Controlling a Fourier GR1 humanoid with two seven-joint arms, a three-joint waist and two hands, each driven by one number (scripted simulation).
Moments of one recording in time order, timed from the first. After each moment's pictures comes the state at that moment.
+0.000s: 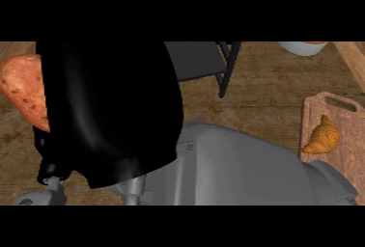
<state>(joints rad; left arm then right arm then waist) -0.05 0.21 0.05 -1.40 0.15 0.03 0.28 -1.28 -0.02 0.51 -1.60 0.54 -0.04 1.13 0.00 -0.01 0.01</state>
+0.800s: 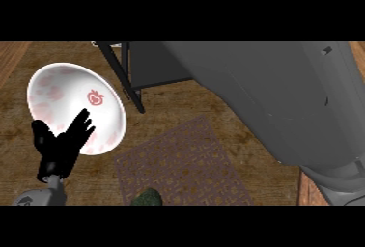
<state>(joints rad) -0.06 0.21 0.06 -1.40 0.15 0.01 0.28 -1.55 -0.11 0.16 -1.16 0.51 0.05 0.97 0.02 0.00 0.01</state>
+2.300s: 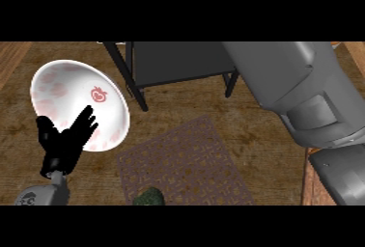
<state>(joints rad) -0.09 0.19 0.06 -1.40 0.13 0.00 0.29 -1.67 -0.12 0.03 -0.46 0.60 -0.09 0.40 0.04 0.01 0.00</state>
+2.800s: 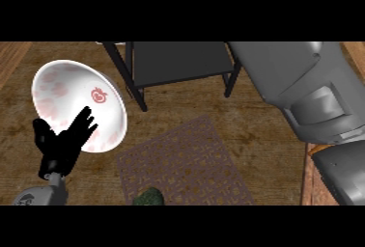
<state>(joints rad) -0.08 0.20 0.07 -1.39 0.14 -0.02 0.26 -1.71 -0.13 -0.03 -0.39 0.58 -0.16 0.38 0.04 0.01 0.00</state>
